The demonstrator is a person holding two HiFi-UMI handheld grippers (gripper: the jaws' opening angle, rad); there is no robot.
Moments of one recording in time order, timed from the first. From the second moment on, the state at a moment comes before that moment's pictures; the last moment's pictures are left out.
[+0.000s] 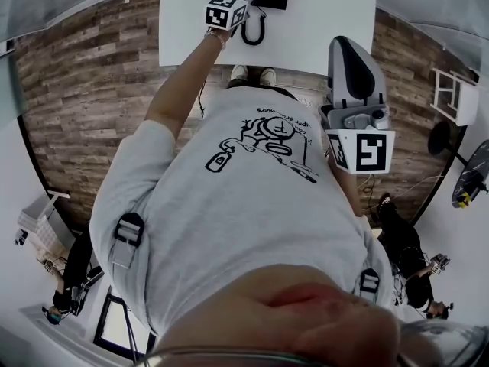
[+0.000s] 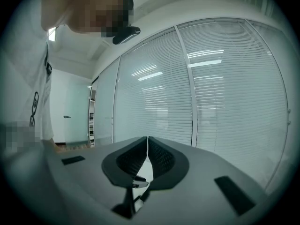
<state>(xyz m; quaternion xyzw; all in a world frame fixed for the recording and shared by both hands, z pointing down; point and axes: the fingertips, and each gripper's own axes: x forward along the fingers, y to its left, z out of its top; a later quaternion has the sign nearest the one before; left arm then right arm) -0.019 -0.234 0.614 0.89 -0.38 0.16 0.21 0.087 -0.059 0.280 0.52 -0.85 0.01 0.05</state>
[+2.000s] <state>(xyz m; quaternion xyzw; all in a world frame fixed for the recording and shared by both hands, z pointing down) 0.003 -0.276 0.695 0.84 -0.38 0.10 0.37 0.098 -0.062 0.309 0.52 -0.85 0.06 0.06</state>
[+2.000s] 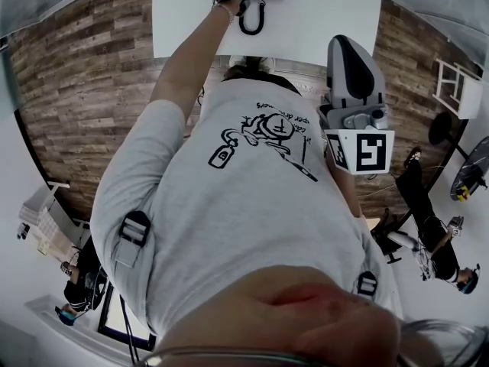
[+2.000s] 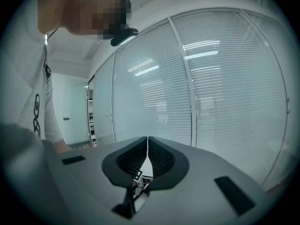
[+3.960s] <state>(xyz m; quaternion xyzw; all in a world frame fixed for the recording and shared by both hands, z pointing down) -0.012 -0.269 0.688 0.83 -0.41 0.08 0.37 0.098 -0.063 0.308 0.52 -0.85 0.06 0.05</state>
